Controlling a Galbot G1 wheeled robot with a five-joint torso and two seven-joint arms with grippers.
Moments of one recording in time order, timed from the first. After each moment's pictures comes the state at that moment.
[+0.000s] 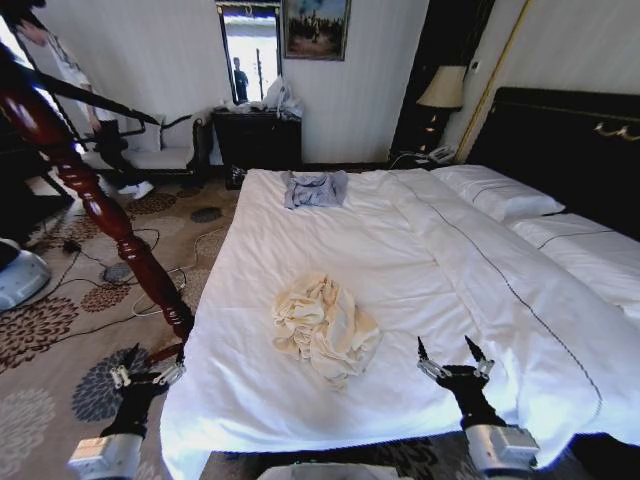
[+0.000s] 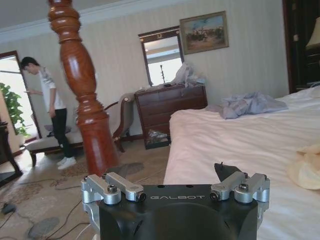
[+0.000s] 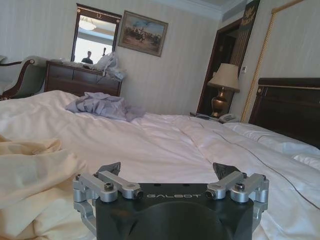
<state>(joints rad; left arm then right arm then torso) 2.03 -1.24 -0.84 -2.29 -0.27 -0.13 -0.13 -2.01 1.51 0.78 2.38 0.05 0.06 -0.02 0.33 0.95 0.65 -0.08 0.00</state>
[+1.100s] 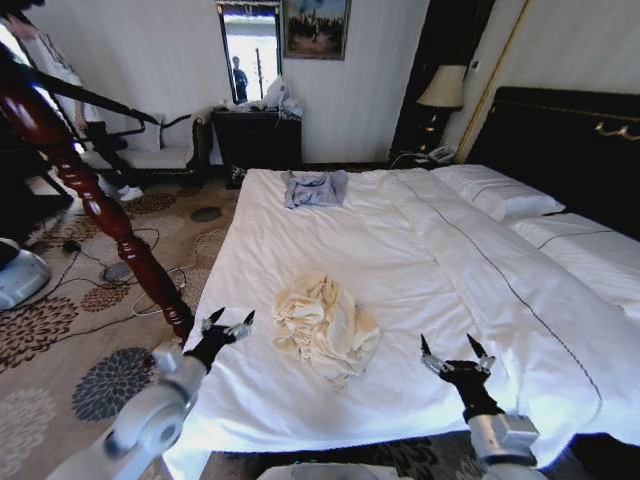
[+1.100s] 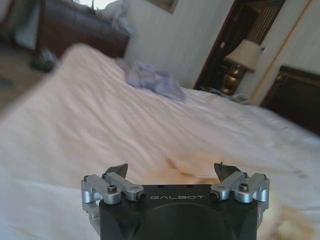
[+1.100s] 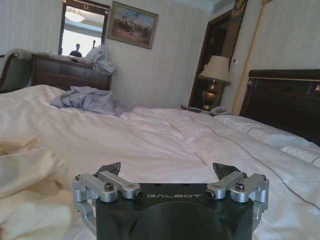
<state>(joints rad) 1.37 -0.82 -0.30 -2.19 -1.06 0.18 -0.31 -1.94 1.44 0.85 2.36 0.14 -0.04 0.01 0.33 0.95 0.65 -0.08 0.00</state>
